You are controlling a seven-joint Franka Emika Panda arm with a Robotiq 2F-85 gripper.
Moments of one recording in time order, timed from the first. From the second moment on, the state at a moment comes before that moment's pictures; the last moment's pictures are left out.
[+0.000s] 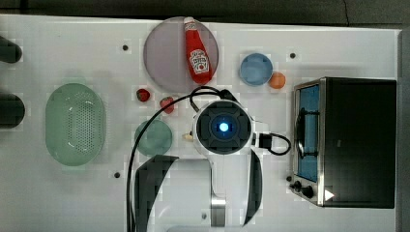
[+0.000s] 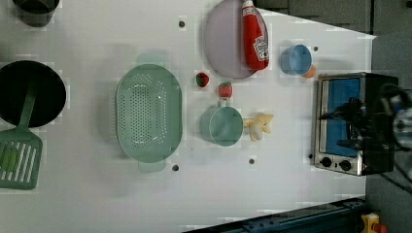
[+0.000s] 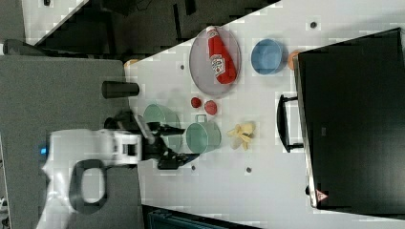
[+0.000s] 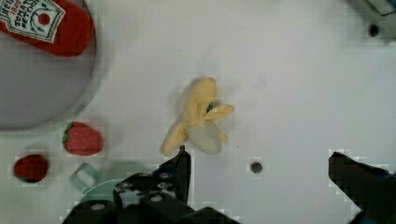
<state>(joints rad) 0.01 -0.15 -0.03 -2.29 -0.05 0.47 0.10</state>
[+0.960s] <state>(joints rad) 0.02 0.25 0.03 -2.48 -0.02 1.03 0.10</state>
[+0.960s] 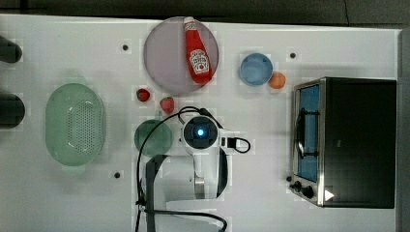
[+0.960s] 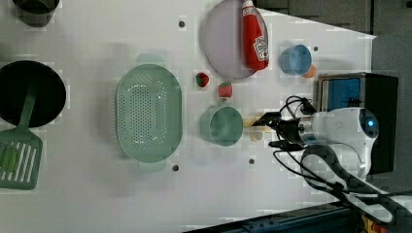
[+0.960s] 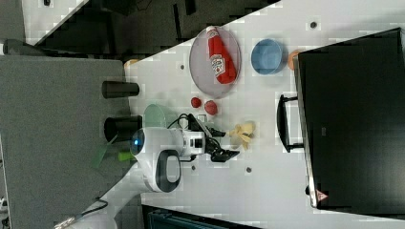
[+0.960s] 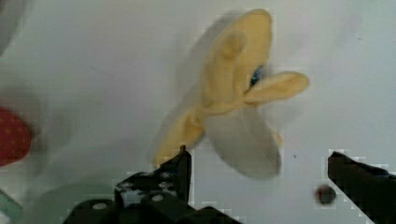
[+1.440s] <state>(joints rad) 0.02 0.37 0.09 -2.47 -0.01 1.14 0.10</state>
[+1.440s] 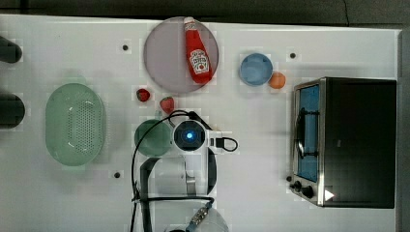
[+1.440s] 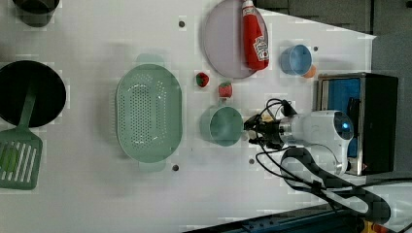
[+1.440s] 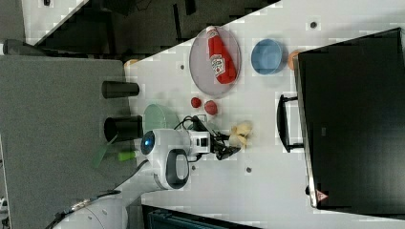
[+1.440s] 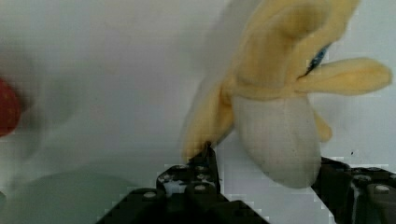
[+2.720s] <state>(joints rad) 0.02 -0.22 0.04 -2.24 -0.01 0.51 0.10</state>
